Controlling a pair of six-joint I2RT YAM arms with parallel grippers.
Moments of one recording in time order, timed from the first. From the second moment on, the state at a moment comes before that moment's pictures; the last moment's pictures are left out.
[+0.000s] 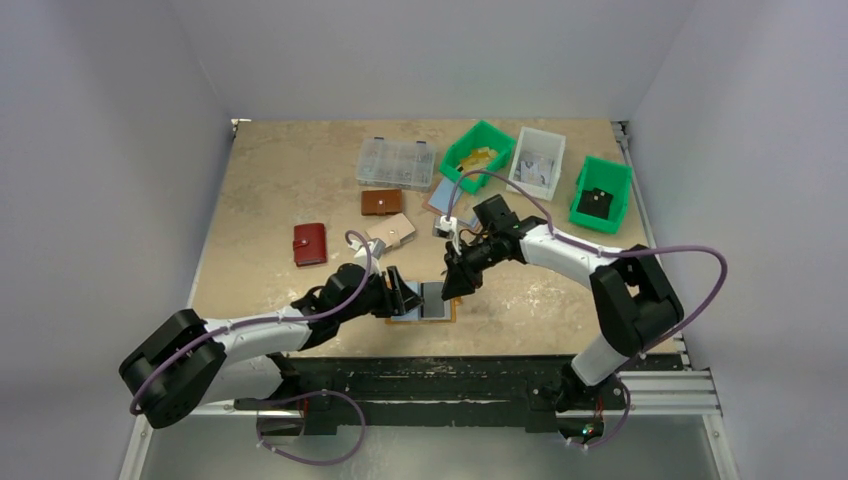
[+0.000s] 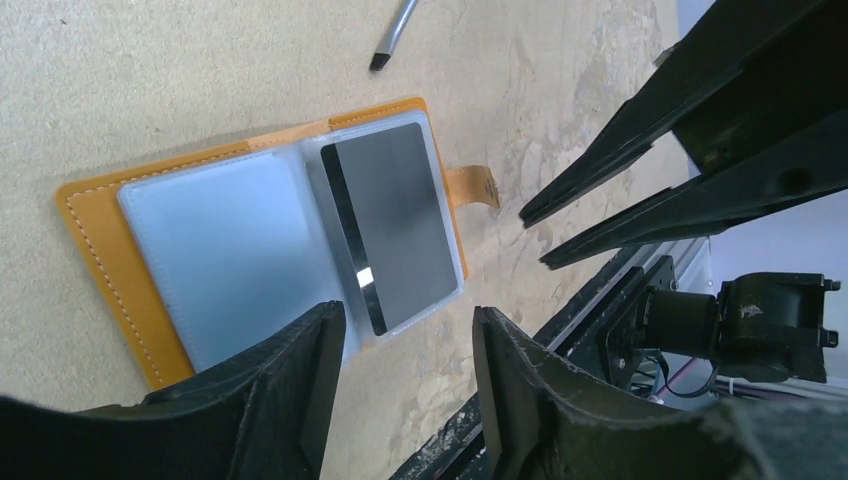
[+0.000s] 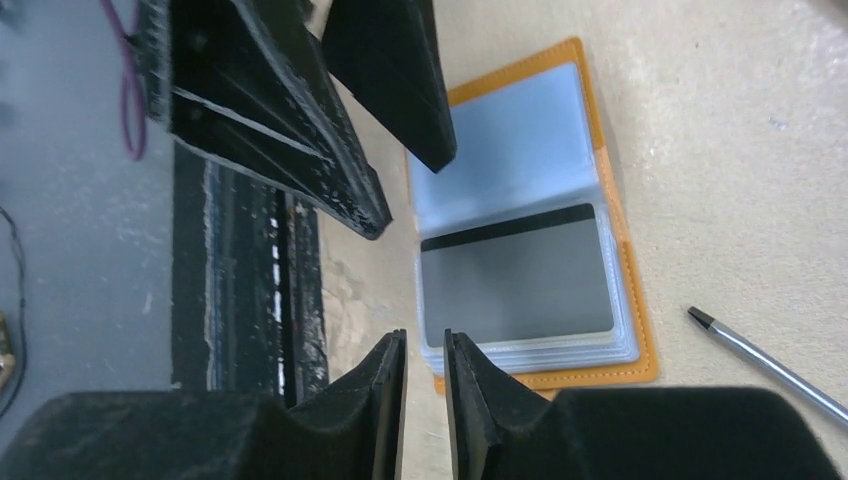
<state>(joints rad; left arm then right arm) -0.80 1.18 0.31 0.39 0.10 -0.88 0.53 1.59 0.95 -0.45 -0.94 -0.42</state>
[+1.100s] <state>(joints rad) -0.80 1.31 0.29 0.57 0.11 -0.88 0.64 1.72 1.00 -0.45 -0.64 -0.42</state>
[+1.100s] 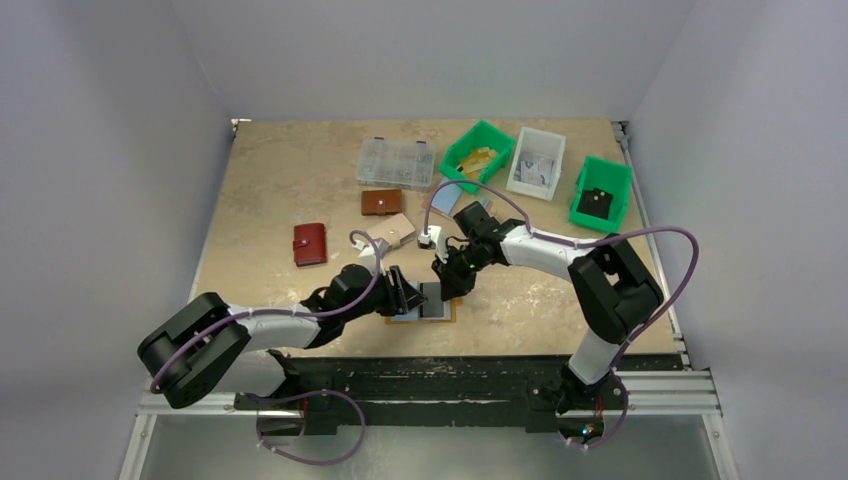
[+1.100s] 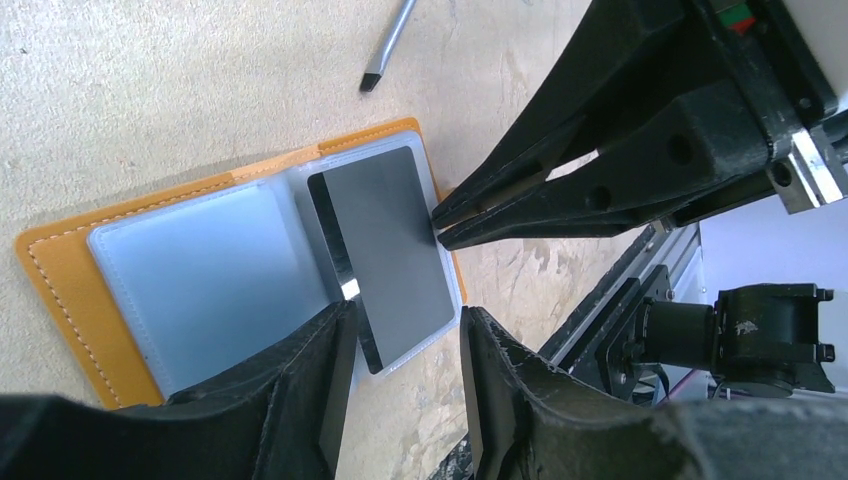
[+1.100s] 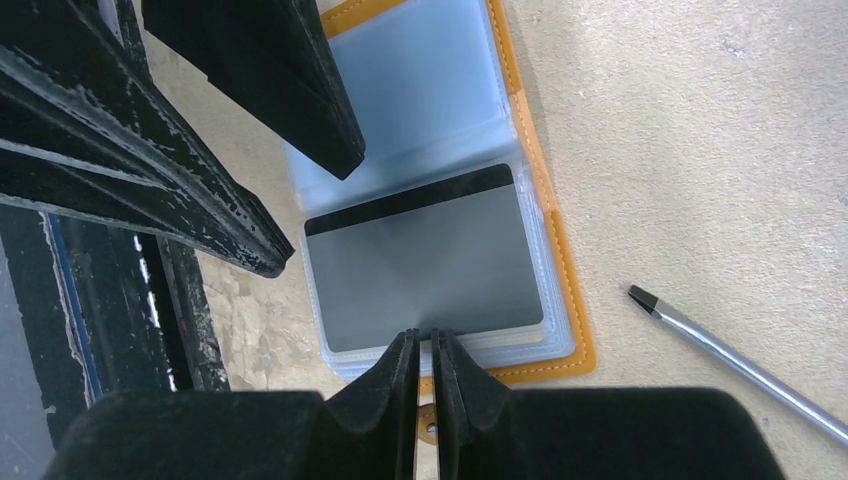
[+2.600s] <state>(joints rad) -0.76 1.32 0.20 0.69 0.12 -0.97 0.65 1.76 1.05 -0.45 -0.63 -0.37</state>
